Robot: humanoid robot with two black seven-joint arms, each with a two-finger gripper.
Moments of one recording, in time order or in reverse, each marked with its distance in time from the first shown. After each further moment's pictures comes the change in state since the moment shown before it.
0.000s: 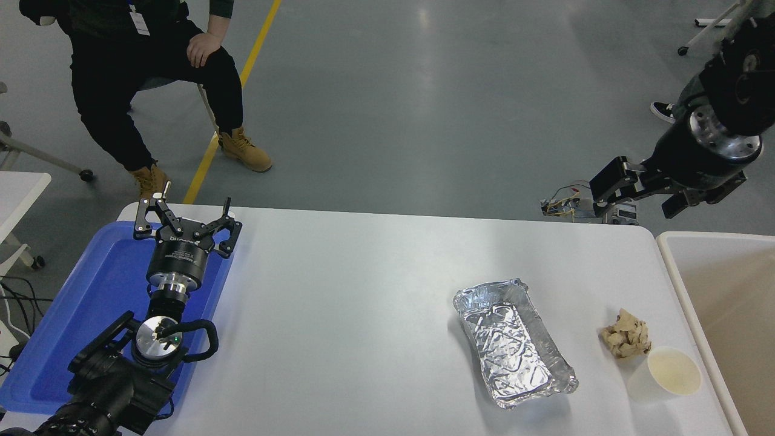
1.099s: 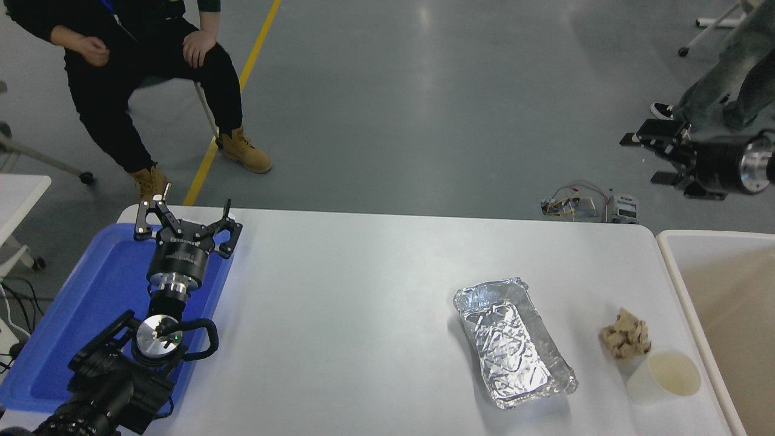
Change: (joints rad) left arm 0.000 0.000 0.001 0.000 0.000 0.000 0.002; right arm -0.468 -0.381 0.393 -0.453 0.112 -0.180 0.069
